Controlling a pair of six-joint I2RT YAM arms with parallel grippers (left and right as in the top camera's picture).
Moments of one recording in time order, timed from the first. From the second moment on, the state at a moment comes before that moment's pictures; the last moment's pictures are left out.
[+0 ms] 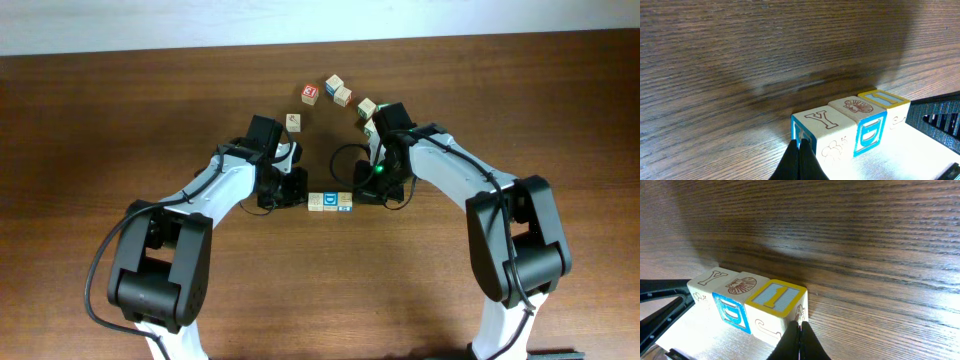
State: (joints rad) left arm -0.33 1.98 1.25 -0.60 0.46 -0.33; right arm 0.31 2.01 1.34 -0.76 -0.48 0.44
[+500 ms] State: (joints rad) left arm -0.33 1.98 1.25 -0.60 0.46 -0.33; right arm 0.31 2.01 1.34 -0.80 -0.49 0.46
